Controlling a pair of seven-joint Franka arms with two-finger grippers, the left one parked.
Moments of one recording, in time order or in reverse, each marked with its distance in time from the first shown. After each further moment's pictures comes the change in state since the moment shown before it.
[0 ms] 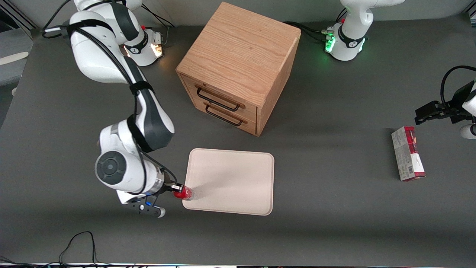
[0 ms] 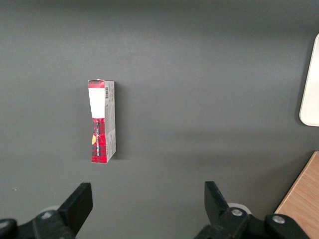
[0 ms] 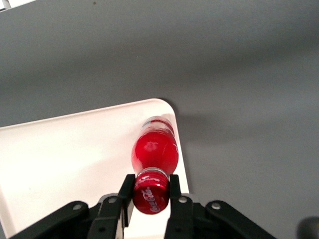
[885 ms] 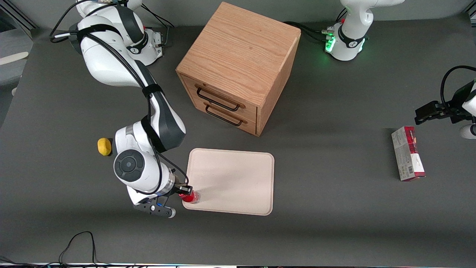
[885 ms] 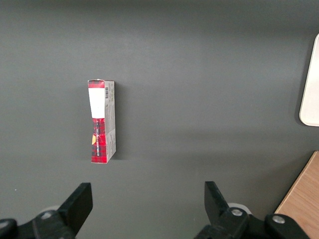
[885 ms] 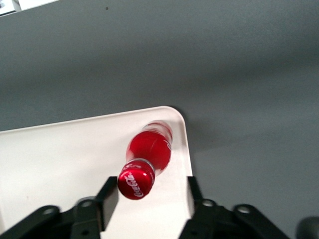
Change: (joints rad) arm 0.026 0.021 0.000 0.016 -0.038 0.037 0.005
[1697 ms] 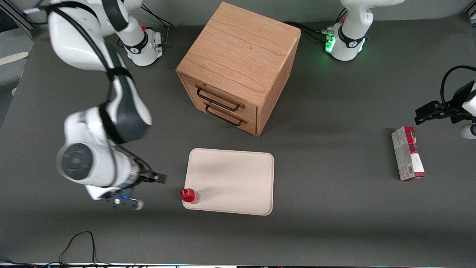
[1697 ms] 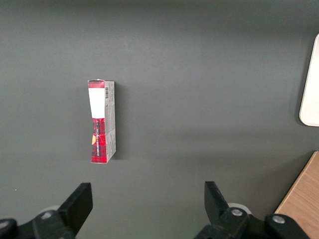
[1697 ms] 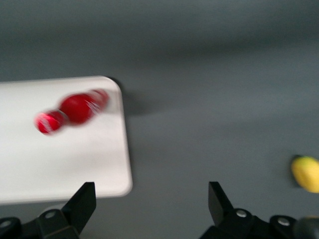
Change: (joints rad) arm -0.132 -0.270 -0.013 -0.187 0.007 -0.241 -0.264
